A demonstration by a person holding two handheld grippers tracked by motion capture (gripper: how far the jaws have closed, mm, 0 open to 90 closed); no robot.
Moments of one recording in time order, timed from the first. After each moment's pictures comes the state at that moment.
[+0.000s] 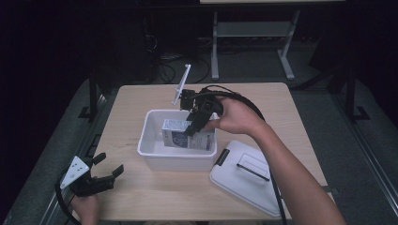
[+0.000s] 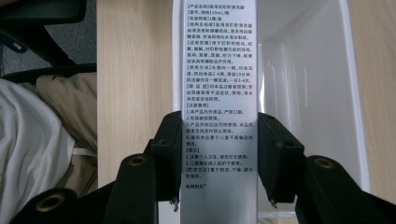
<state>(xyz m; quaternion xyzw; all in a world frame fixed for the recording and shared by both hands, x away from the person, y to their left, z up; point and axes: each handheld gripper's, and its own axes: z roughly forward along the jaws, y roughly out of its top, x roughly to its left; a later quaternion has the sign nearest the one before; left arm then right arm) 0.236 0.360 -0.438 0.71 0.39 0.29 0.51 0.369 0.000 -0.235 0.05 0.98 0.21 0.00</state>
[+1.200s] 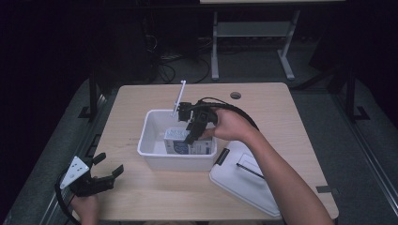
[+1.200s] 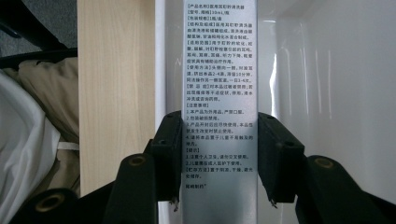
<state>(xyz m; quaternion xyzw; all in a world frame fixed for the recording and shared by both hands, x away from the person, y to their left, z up) 0.236 0.360 -0.438 0.71 0.39 0.29 0.52 0.381 0.011 -0.285 0.04 0.98 0.18 -0.01</state>
